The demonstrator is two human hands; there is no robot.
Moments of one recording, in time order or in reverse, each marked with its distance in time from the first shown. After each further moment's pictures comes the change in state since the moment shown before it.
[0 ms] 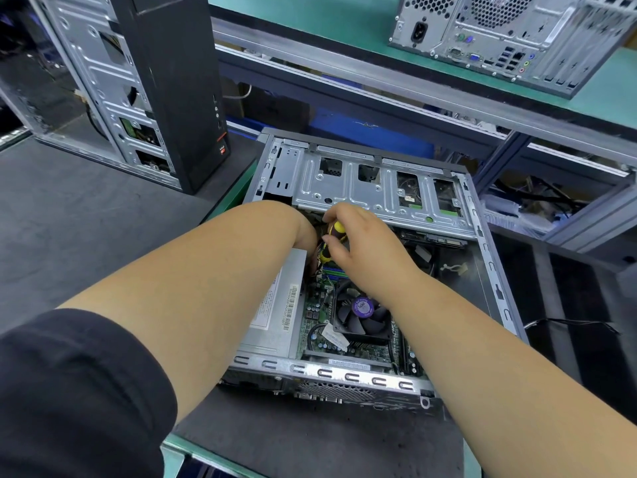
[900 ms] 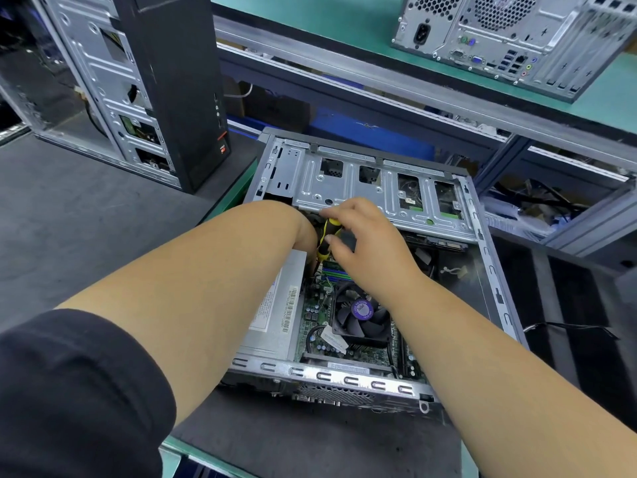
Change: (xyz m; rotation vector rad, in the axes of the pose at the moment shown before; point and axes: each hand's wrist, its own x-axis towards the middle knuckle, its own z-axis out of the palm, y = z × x) left_hand 0.014 -0.008 0.003 0.054 -0.015 -0.018; right_hand 0.000 0.002 0.000 0.105 0.056 0.038
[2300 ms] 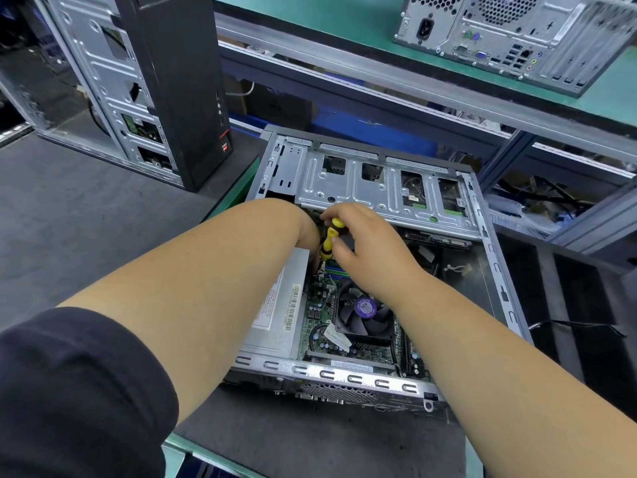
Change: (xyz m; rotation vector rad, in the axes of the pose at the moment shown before) left_hand -0.003 0.005 0.000 -0.063 -0.006 0.030; right_hand 0.000 -0.002 -0.002 -0.038 -0.087 -0.001
